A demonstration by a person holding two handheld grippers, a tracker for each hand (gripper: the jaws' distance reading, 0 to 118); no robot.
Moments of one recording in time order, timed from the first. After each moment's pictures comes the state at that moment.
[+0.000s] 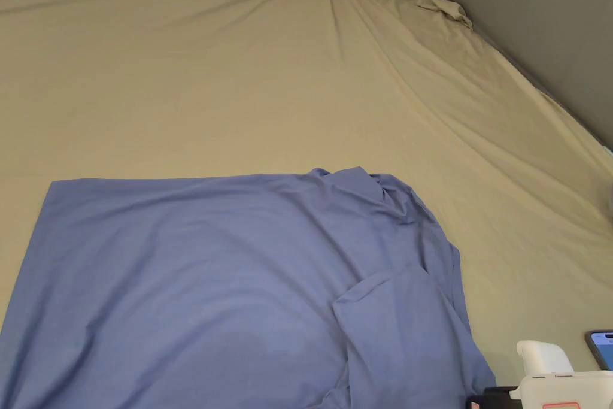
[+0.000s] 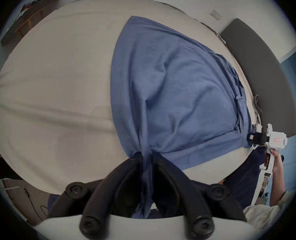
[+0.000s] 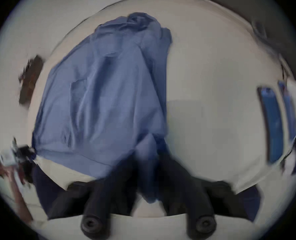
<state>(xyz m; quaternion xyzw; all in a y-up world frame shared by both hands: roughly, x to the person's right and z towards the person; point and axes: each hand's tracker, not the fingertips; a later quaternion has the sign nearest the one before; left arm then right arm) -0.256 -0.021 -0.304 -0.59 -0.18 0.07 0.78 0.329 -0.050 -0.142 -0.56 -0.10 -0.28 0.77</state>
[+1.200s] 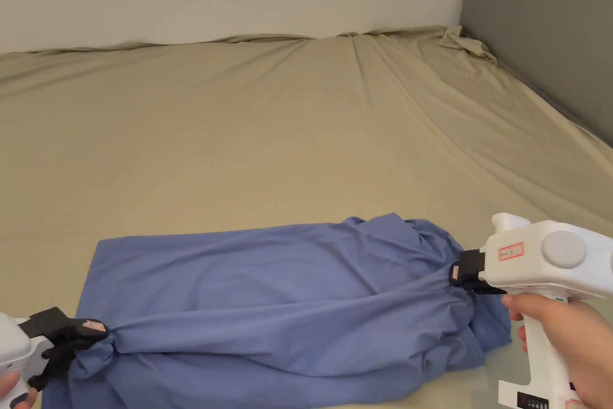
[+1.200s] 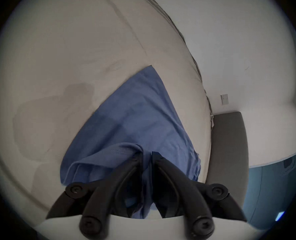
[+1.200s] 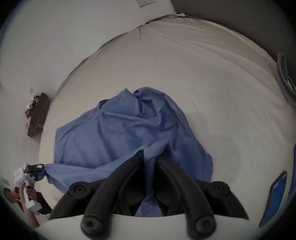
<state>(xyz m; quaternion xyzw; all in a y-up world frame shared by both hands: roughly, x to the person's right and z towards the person) -0.223 -0.012 -0.484 -0.50 -0.07 0.40 0.76 0.375 -0.010 -0.354 -0.46 -0.12 -0.25 0.85</state>
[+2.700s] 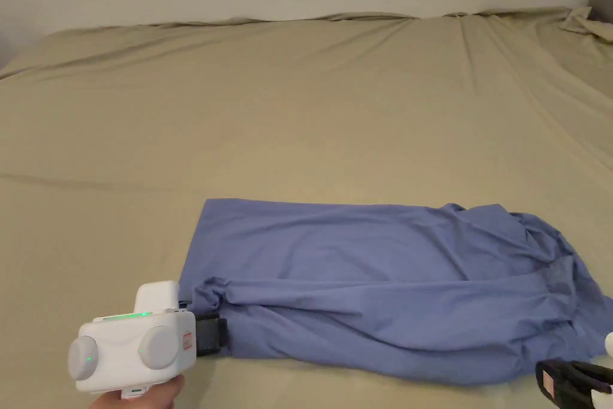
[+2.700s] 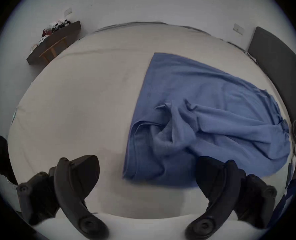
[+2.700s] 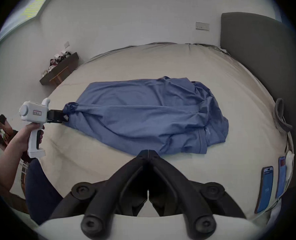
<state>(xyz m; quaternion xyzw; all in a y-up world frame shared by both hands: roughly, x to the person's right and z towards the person) -0.191 -0.052 -0.442 -0.49 -0.01 -0.05 0.87 0.232 0.030 -0.205 -0.41 0.00 -0.08 0.91</state>
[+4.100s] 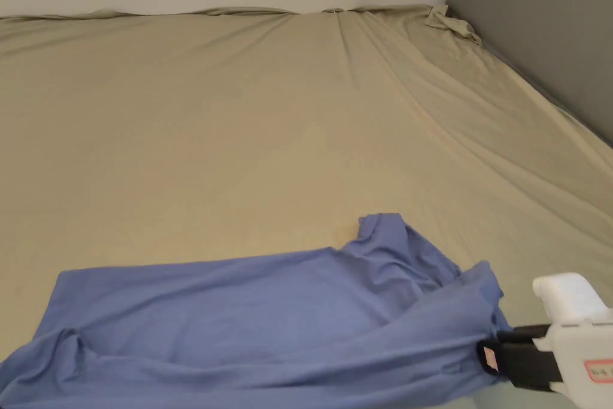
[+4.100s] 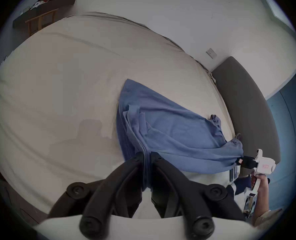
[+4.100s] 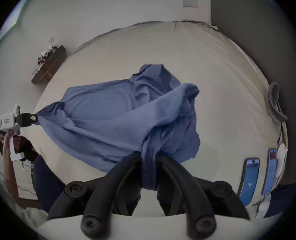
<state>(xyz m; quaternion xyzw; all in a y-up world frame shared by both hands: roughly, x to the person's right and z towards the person) -0.276 0.057 -0.354 -0.49 -0.18 0.17 0.83 0.313 0.057 -0.194 -0.52 -0.01 -0.11 0.85</state>
